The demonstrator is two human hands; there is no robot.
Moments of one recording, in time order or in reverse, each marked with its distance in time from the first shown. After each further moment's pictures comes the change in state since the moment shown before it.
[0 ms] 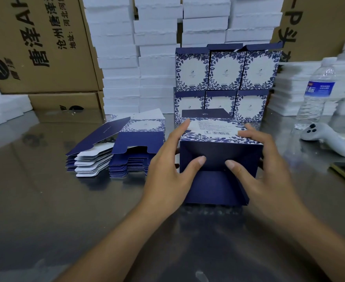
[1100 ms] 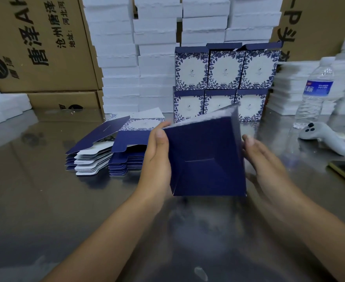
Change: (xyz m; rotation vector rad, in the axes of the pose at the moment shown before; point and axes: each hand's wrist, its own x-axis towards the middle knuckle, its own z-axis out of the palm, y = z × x) left_hand 0.010 0.010 -0.004 -0.683 0.087 -0.409; right_hand 0.011 0.000 0.003 0.484 0.035 0.602
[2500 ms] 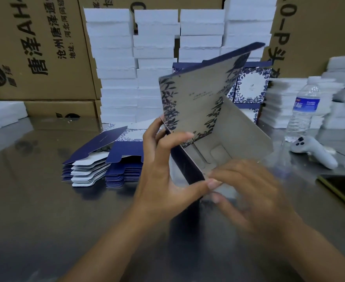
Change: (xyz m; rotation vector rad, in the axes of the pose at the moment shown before) left_hand -0.006 0.011 -0.003 0.614 -0.162 0.890; right_hand -0.029 -0.022 0.007 -0.907 -0.095 -1.315
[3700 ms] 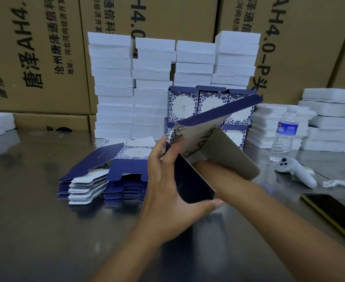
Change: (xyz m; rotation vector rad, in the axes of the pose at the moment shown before) left_hand 0.002 0.009 -0.003 0.041 -0.041 -0.168; right_hand 0.101 -0.005 0.019 -0.143 -1.055 0.642
